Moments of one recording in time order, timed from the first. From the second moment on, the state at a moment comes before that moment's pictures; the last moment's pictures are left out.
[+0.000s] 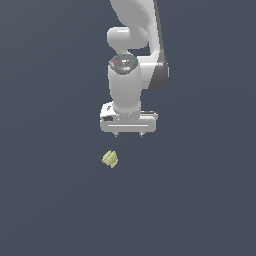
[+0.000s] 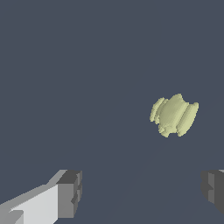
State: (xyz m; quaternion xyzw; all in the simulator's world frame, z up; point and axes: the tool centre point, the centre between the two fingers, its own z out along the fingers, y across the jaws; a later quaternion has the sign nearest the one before) arm -0.003 0.003 0.178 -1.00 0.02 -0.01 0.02
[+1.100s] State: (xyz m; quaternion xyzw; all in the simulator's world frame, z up) arm 0.014 -0.029 0.144 -0.96 0.29 0.00 0.02
